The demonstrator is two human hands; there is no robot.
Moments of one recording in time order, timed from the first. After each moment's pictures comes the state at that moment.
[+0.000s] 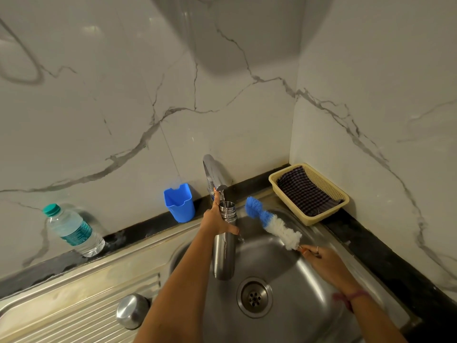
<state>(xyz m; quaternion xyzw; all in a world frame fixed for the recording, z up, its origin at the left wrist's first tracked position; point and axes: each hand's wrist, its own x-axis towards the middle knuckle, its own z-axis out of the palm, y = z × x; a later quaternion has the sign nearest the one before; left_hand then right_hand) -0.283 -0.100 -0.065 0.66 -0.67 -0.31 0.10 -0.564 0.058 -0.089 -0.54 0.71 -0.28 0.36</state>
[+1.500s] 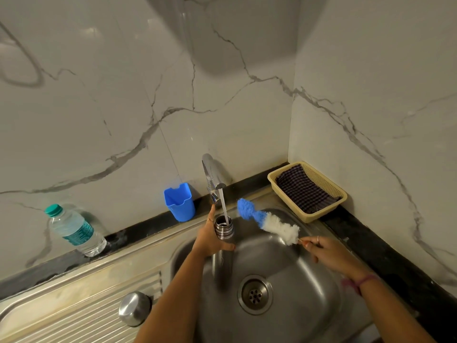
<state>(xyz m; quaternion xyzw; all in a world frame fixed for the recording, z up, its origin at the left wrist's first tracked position) -0.261 -0.049 -0.082 0.62 -0.66 -0.38 0.19 -0.574 0.058 -0.050 -0.58 0.69 -0.21 0.38</state>
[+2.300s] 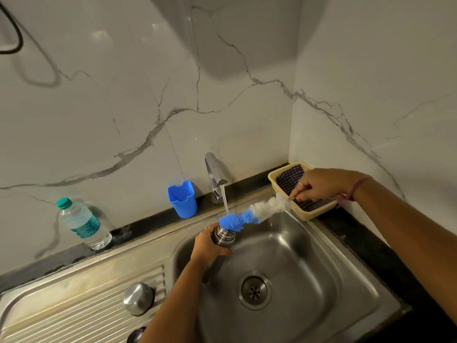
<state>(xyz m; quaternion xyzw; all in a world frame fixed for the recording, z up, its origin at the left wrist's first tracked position) -0.256 -0.004 -0.078 0.65 -0.63 -0.36 0.23 -0.584 -0.022 0.103 -0.79 0.56 0.04 0.26</state>
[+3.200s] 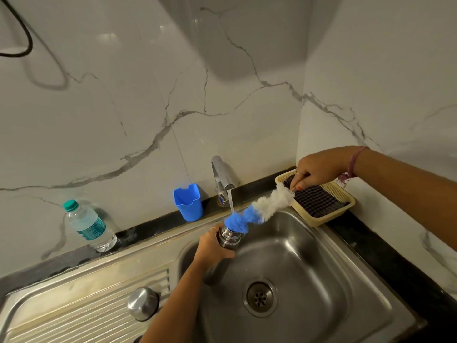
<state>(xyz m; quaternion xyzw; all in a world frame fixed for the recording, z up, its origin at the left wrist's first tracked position) -0.252 -0.008 -0.063 0.63 -0.67 -0.32 0.21 -0.561 -0.065 0.145 -0.85 0.47 0.18 0.17</state>
